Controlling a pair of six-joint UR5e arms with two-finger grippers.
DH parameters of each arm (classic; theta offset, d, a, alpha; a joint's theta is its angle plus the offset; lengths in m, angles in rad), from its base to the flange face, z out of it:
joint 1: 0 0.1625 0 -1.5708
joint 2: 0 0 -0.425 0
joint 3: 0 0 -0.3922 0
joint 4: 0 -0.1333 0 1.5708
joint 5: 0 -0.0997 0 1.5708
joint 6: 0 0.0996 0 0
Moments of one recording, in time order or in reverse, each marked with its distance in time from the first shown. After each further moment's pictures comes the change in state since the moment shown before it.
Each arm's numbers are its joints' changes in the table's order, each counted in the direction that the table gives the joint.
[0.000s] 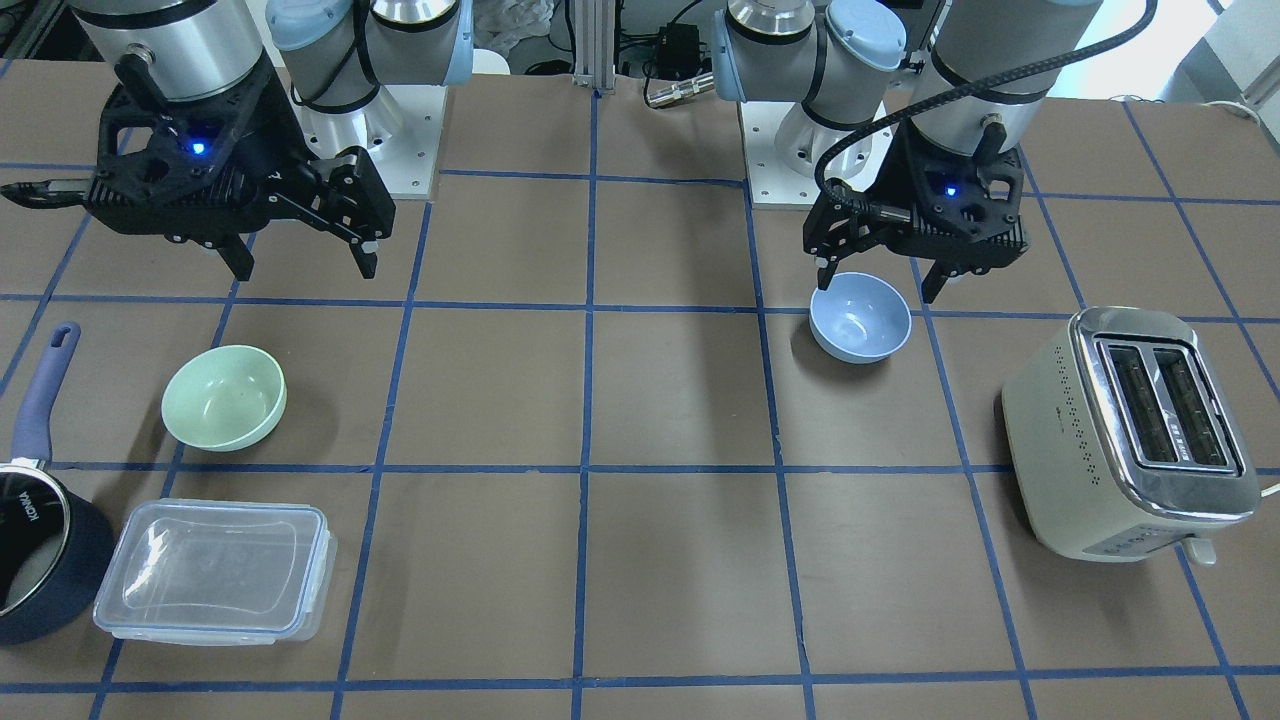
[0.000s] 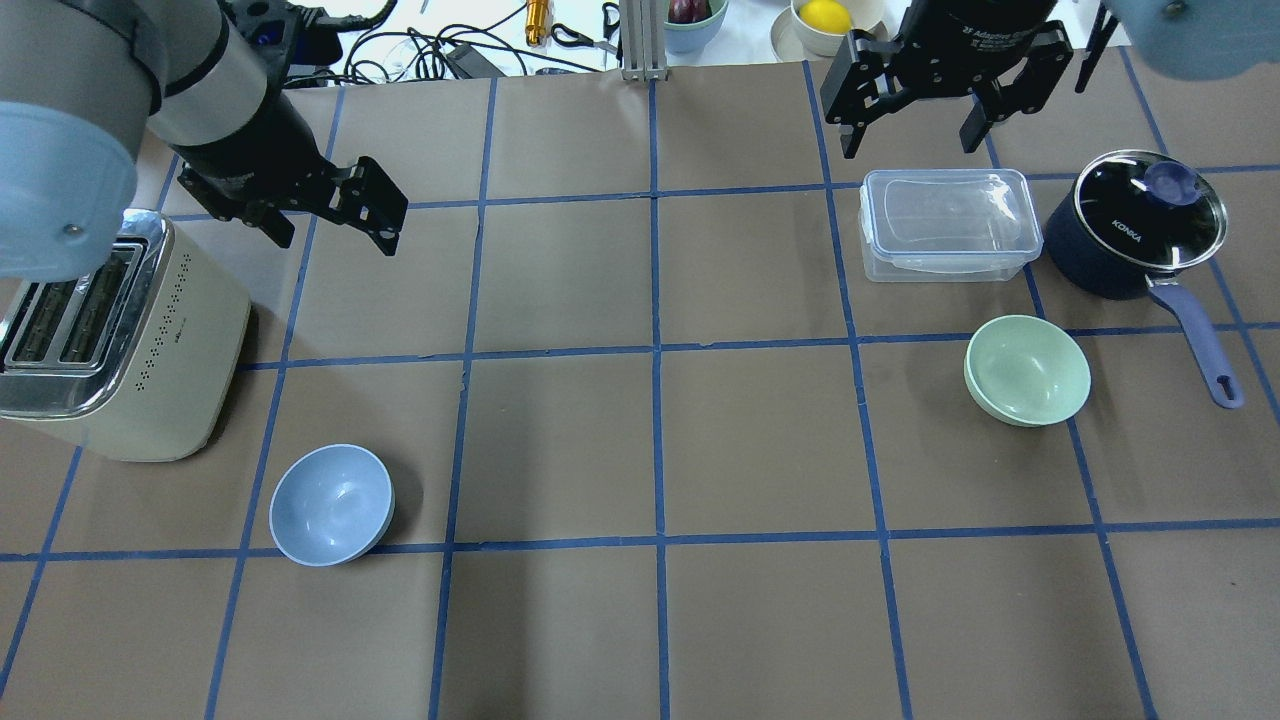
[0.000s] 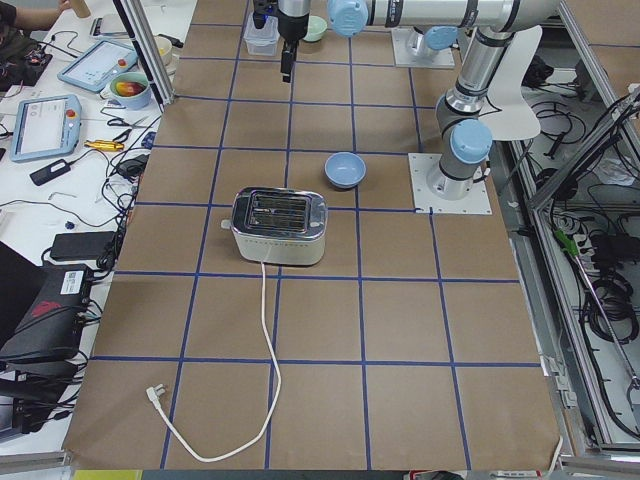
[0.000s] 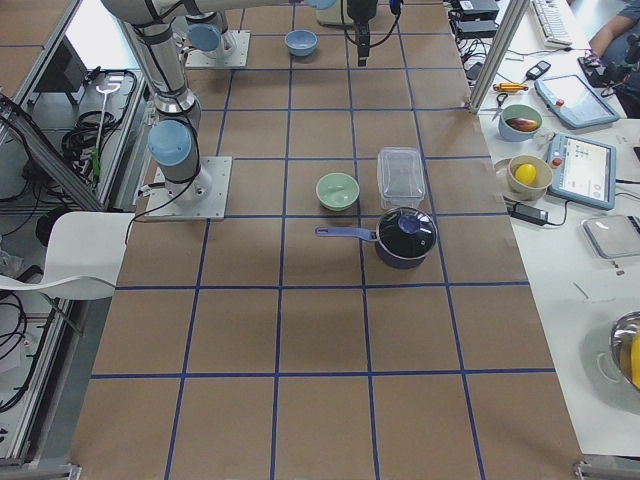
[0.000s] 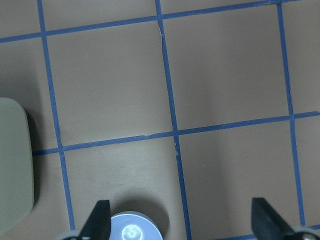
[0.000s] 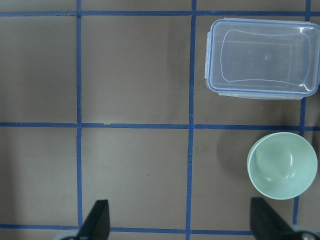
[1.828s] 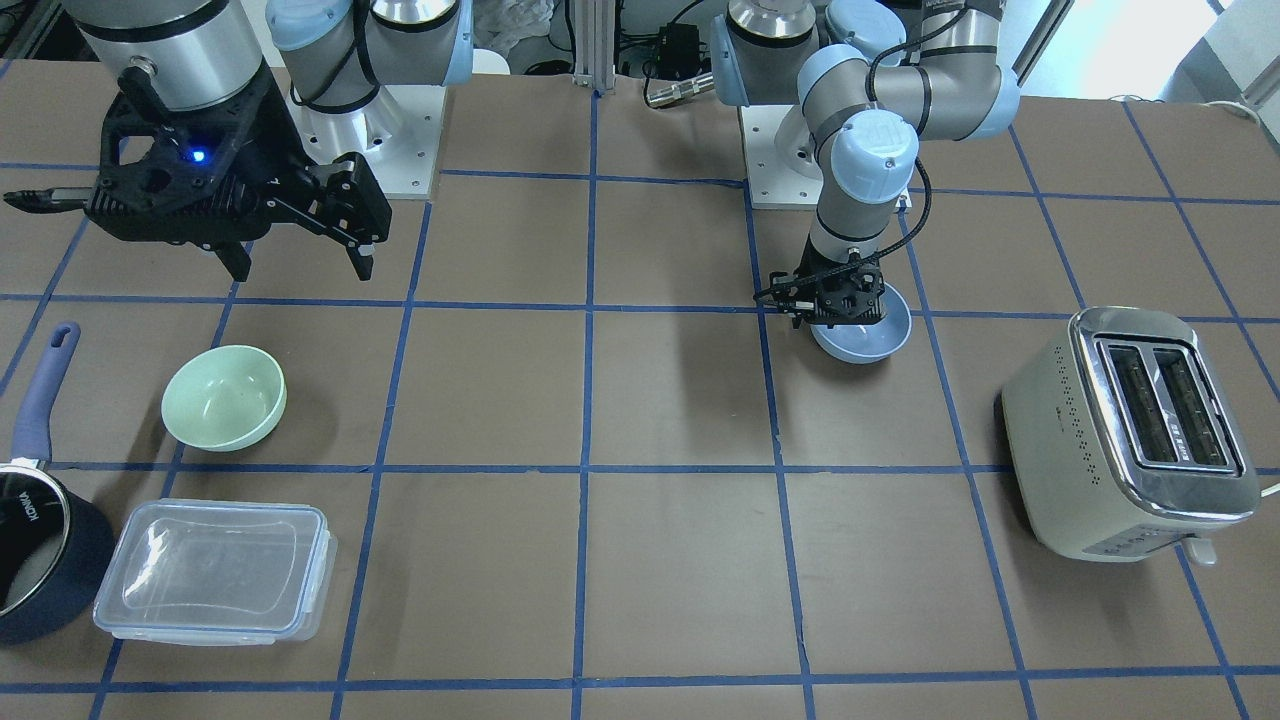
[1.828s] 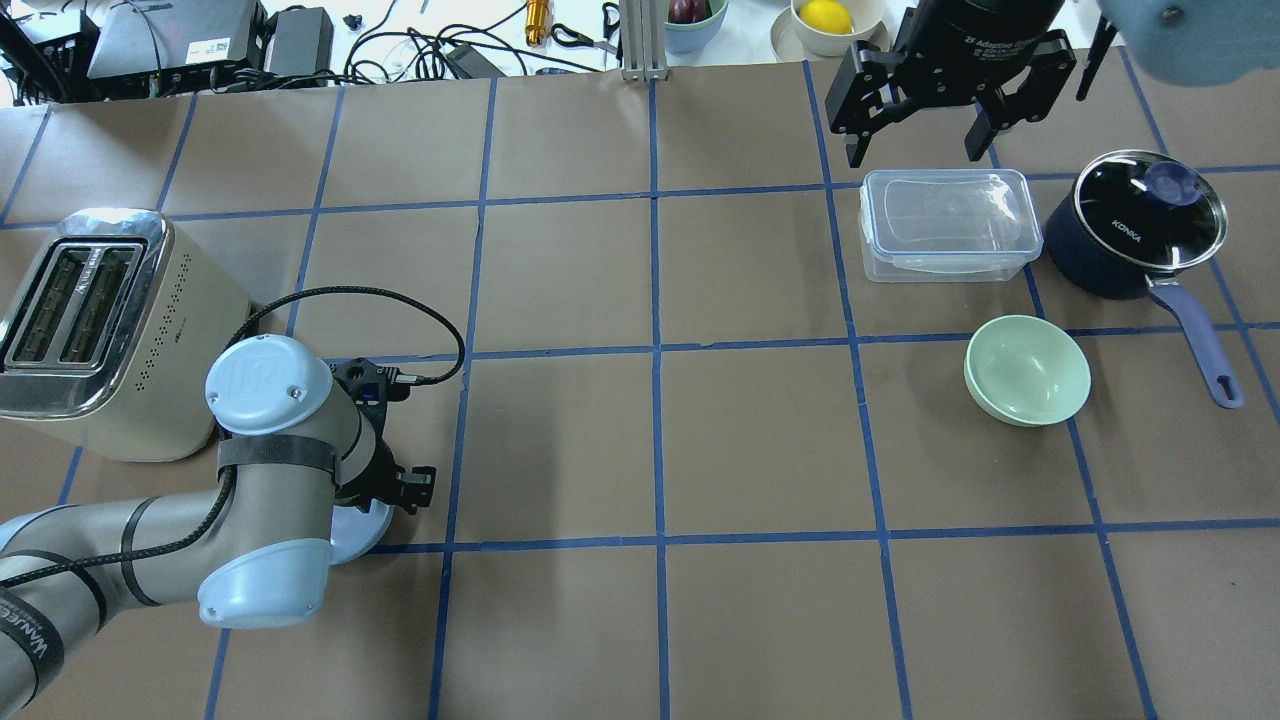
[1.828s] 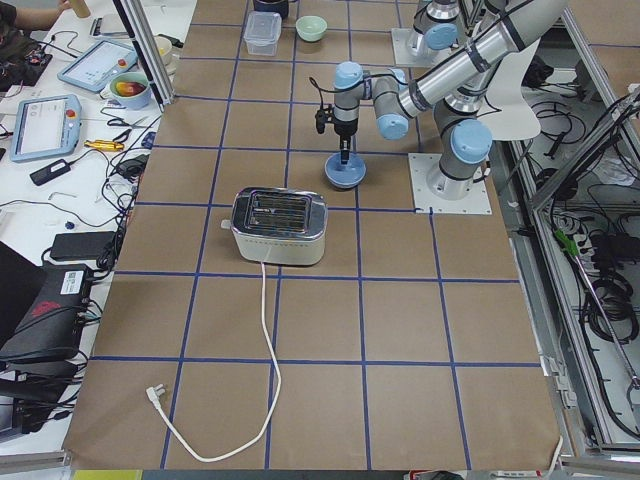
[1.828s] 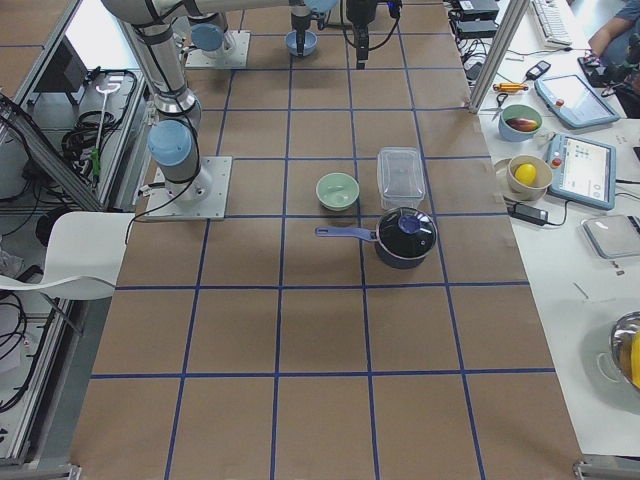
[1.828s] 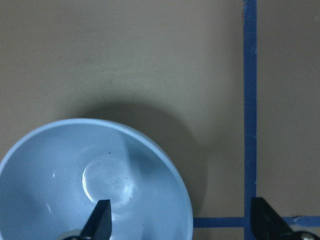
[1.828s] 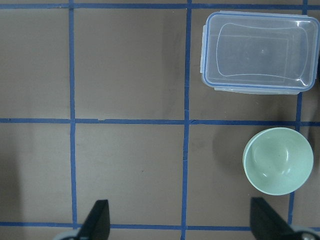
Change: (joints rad) left arm 0.059 0.006 0.734 -0.648 -0.104 -0.038; right arm -0.004 0.000 -0.010 -0.008 0.012 -0.003
